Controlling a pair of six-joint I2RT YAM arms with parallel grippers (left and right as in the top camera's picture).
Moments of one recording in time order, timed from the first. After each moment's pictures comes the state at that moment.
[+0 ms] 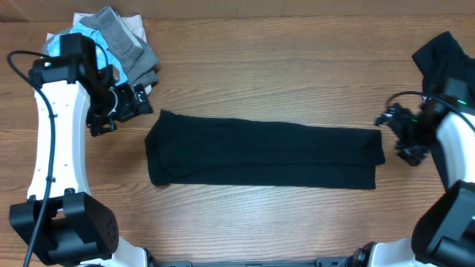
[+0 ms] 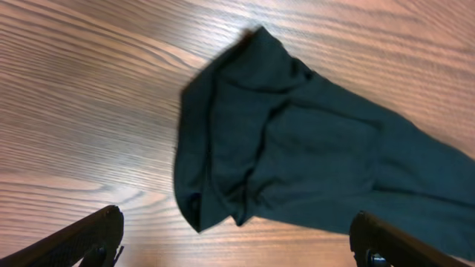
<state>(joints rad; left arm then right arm) 0.16 1.74 1.66 -1.36 0.22 -0.23 -0.43 1.66 1.21 -0.97 -0.23 0.49</state>
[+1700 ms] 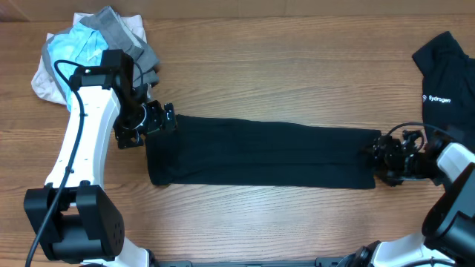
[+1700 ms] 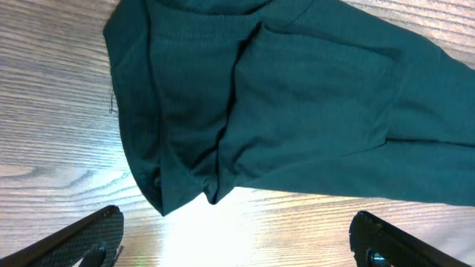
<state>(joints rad) 0.04 1.75 1.49 -1.32 0.25 -0.23 -0.58 1.76 0.89 -0.73 -0.67 0.18</state>
